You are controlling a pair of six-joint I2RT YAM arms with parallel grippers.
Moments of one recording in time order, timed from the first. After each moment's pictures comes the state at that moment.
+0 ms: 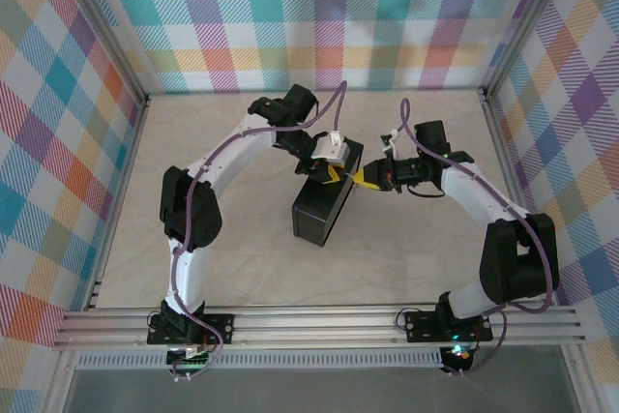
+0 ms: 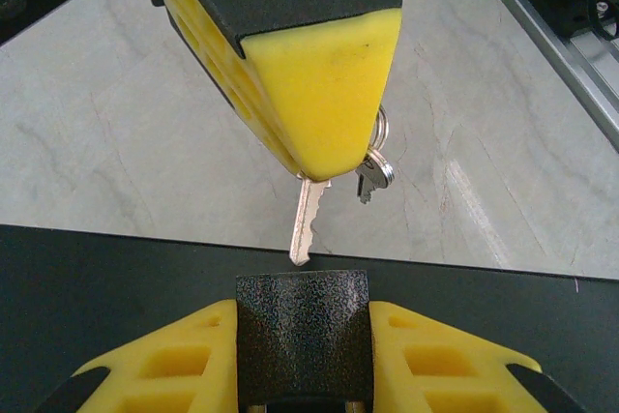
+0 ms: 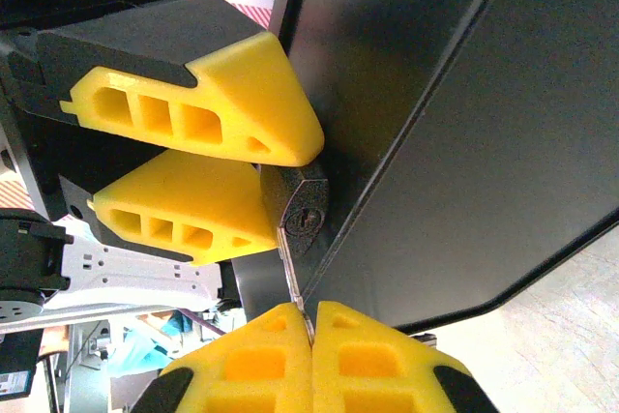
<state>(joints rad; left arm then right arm) -0.57 2.06 1.97 -1.13 0.78 1.23 0.20 1.49 1.04 -0.51 -1.11 0.43</state>
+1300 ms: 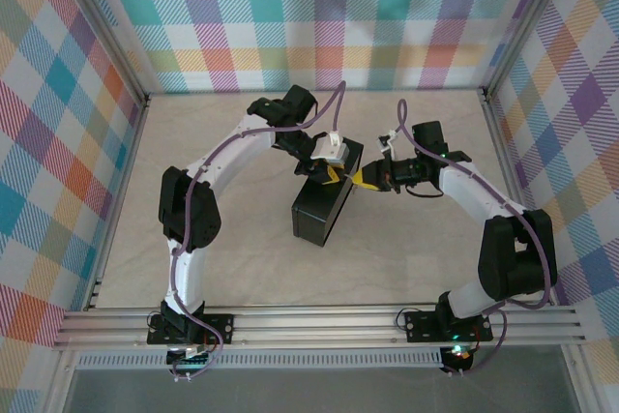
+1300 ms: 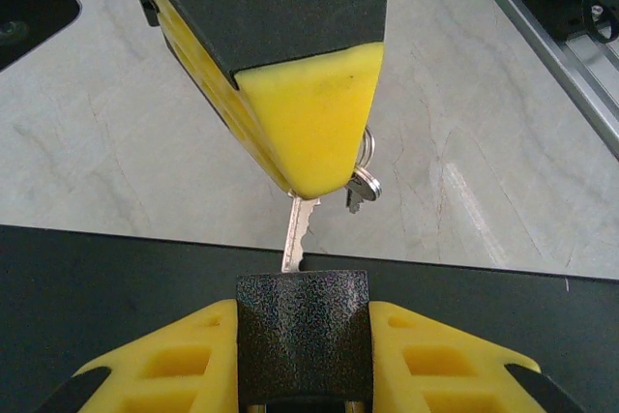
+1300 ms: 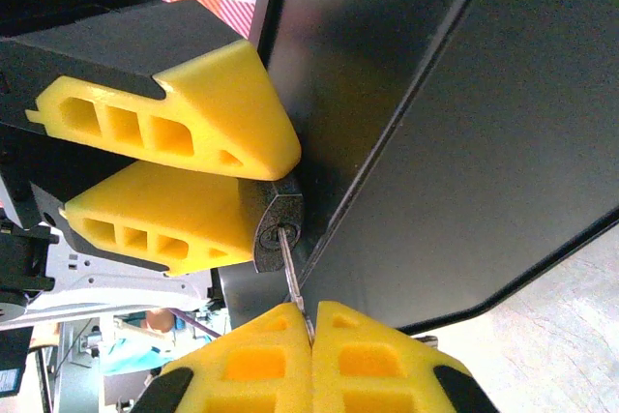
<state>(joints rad) -0.57 2.05 1.95 -1.12 0.79 1.23 0.21 1.51 1.04 -0.50 -1.10 0.41</state>
